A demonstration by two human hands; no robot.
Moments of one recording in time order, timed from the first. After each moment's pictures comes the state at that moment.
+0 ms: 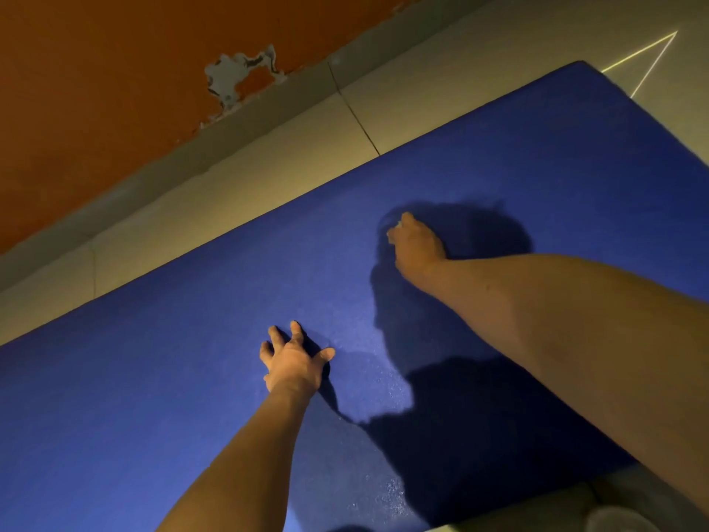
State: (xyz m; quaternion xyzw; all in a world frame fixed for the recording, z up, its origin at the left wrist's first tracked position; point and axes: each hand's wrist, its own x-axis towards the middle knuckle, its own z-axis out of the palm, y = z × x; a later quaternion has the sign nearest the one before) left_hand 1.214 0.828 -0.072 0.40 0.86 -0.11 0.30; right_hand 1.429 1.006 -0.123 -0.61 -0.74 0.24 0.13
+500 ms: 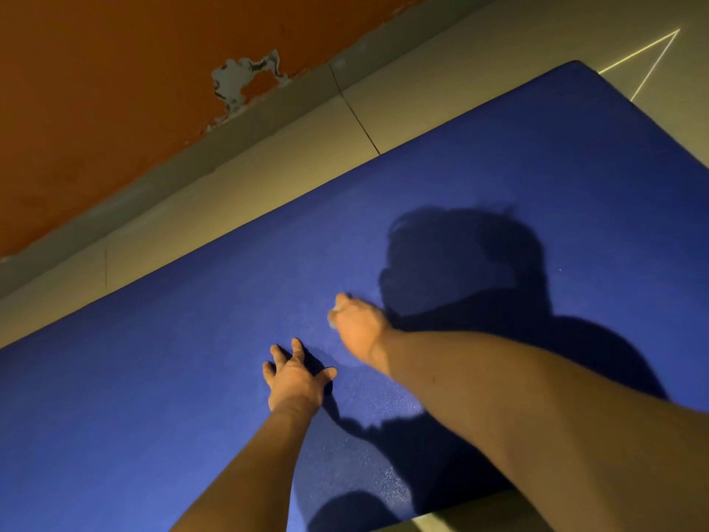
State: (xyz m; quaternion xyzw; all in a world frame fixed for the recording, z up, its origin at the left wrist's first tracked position) left_hand 1.222 0.787 -0.063 0.38 0.86 -0.12 0.30; right_hand 1.350 0.879 -0.096 -0.44 -0.87 0.22 0.01
